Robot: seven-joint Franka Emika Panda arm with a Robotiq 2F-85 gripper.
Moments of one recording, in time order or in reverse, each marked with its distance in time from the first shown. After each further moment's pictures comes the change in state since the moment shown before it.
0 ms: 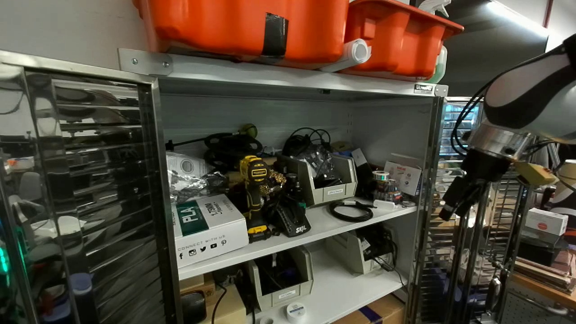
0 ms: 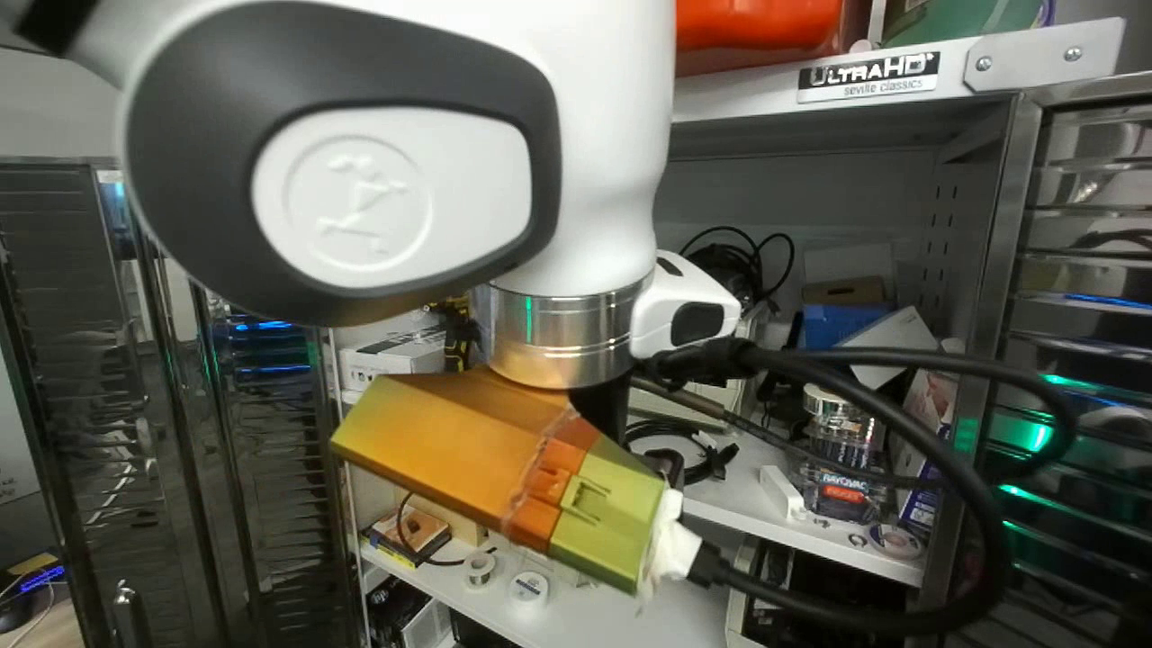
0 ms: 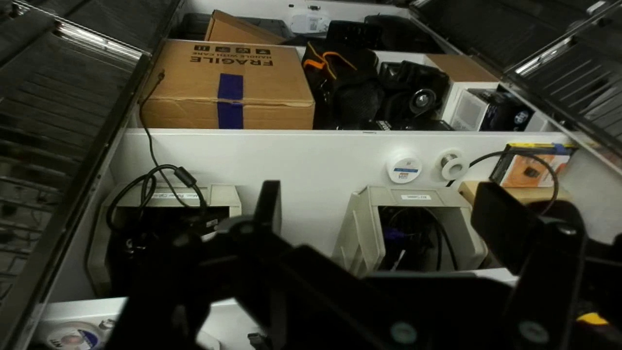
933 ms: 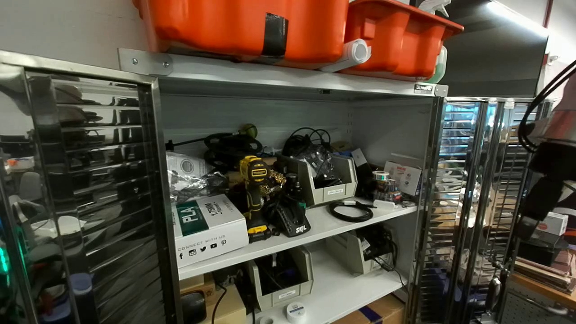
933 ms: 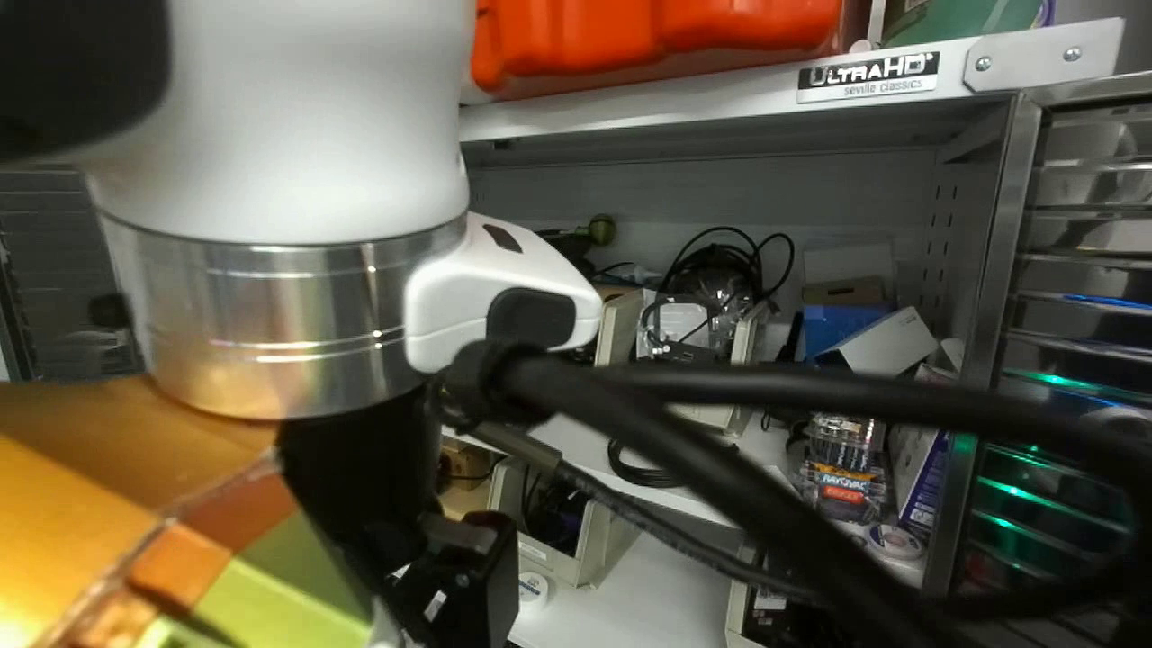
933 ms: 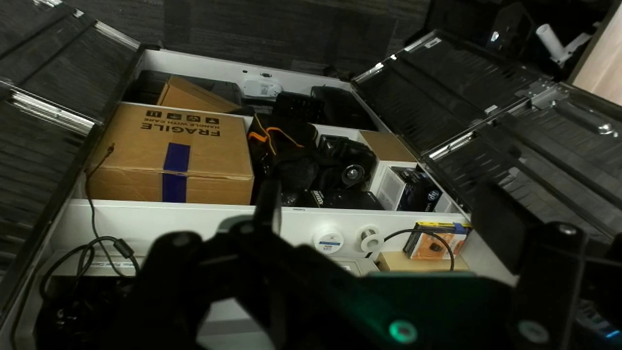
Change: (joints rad) arm -0.053 -0.432 -0.031 -0.192 -0.186 -0.351 0.005
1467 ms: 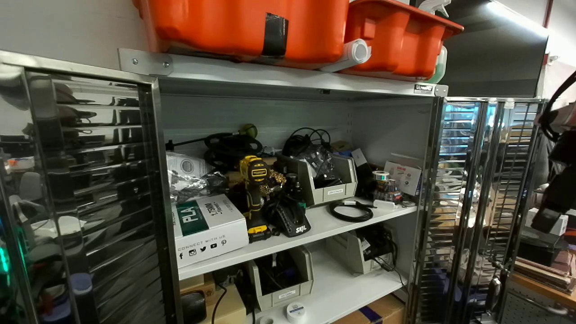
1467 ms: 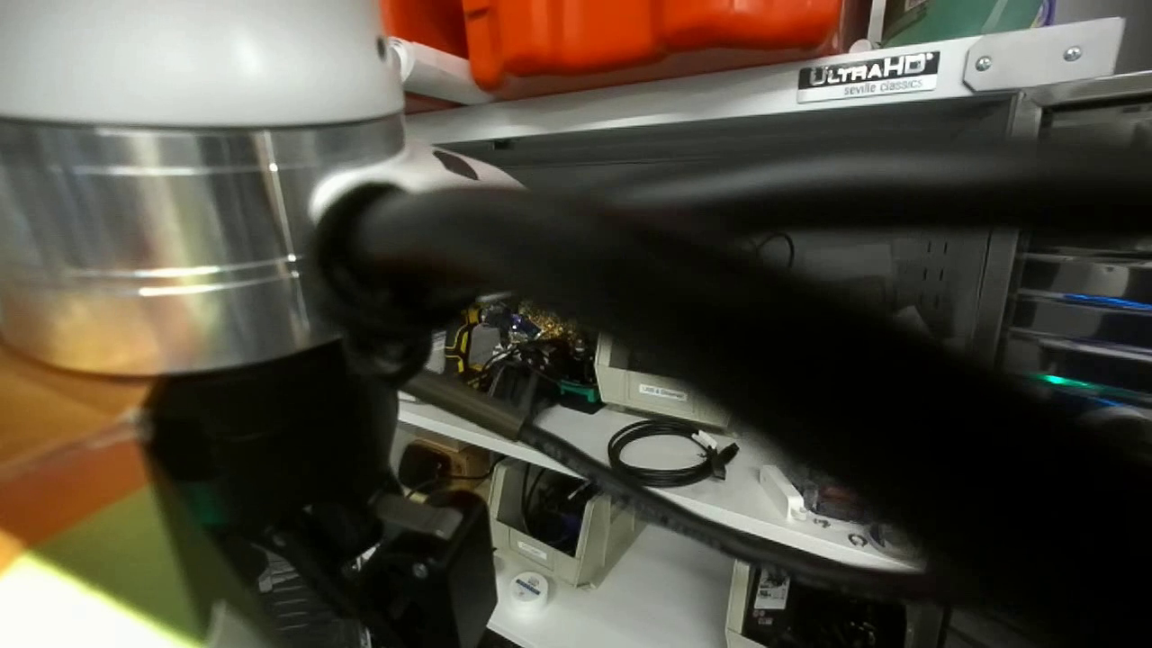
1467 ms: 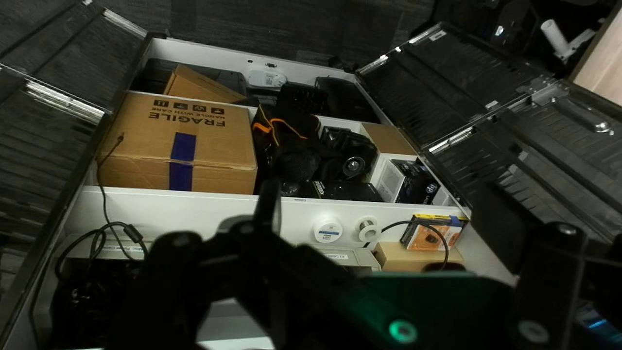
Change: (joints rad) arm -0.024 -0.110 -0.006 -0.009 -0.035 -0.062 0.000
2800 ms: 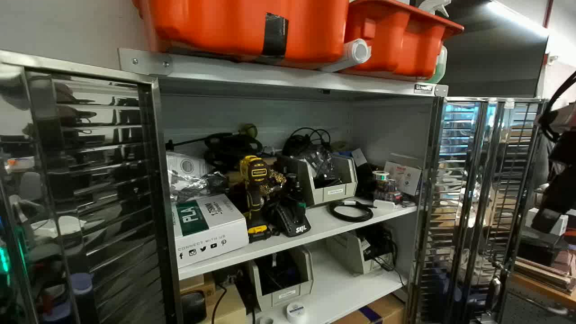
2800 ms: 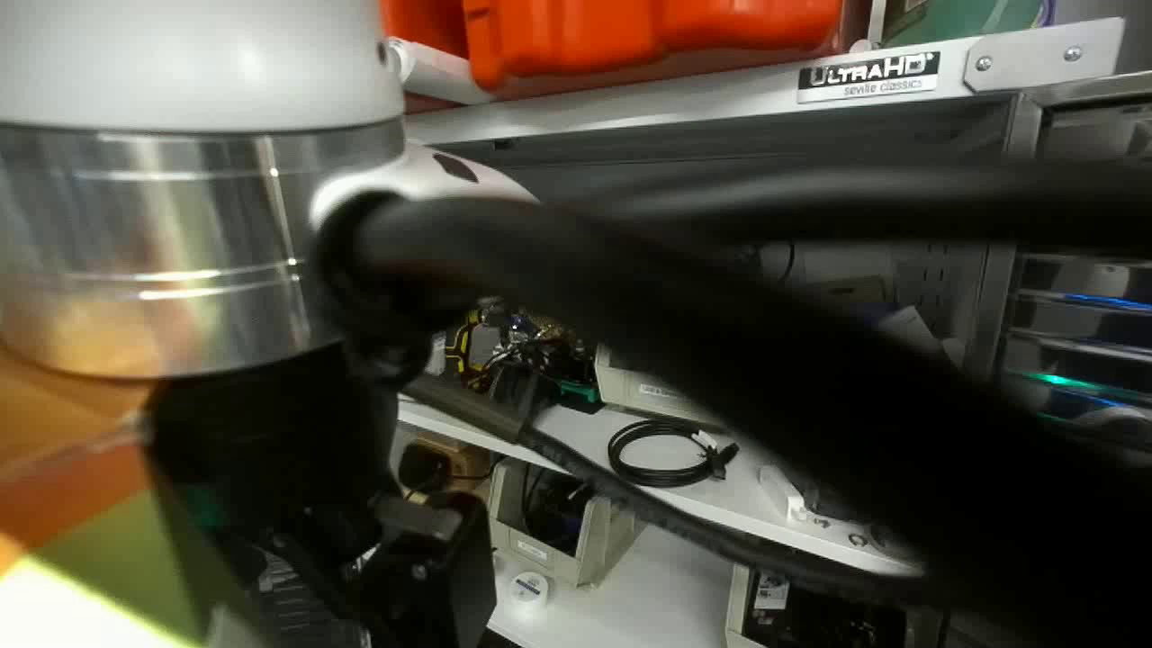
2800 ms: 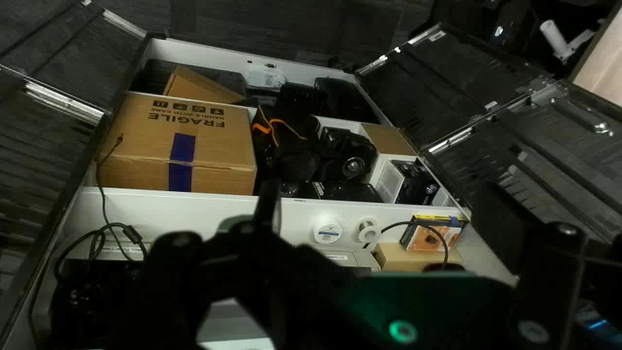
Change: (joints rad) arm 0.000 -0.001 0.000 -0.001 0.000 0.000 0.000
